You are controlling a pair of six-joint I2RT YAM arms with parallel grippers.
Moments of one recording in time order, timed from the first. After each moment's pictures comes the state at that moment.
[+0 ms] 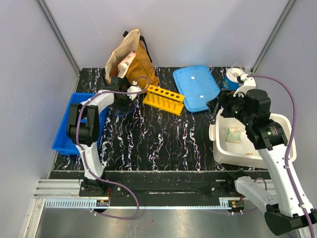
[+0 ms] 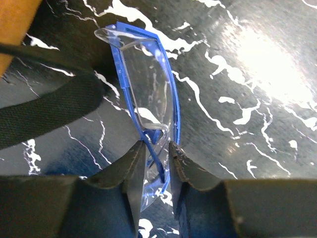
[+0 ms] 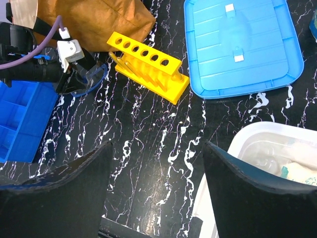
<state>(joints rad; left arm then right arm) -0.16 1.98 1.41 -0.53 0.24 0.69 0.26 0.89 1.20 -0.66 -0.12 0.34</state>
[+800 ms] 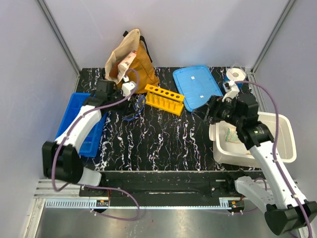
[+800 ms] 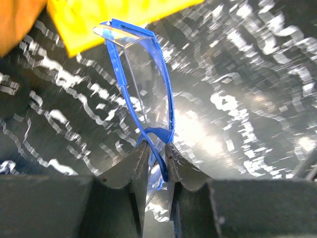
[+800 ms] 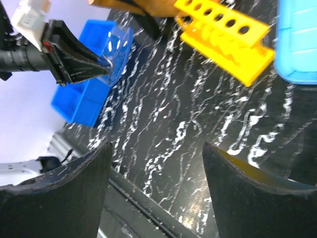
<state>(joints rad) -0.21 1.47 1.17 -0.59 0.52 0.39 0.26 0.89 1.01 -0.47 -0.41 0.47</state>
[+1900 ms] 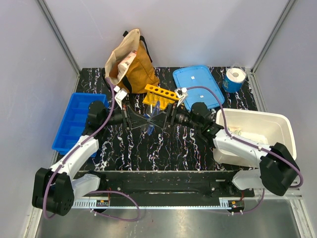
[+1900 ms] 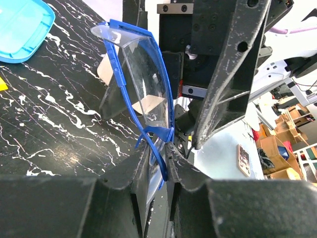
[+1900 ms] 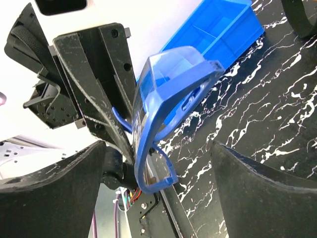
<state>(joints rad) -0.26 1.09 0.63 0.47 1.10 -0.69 0.76 1.31 0.80 0.49 -0.40 0.75</state>
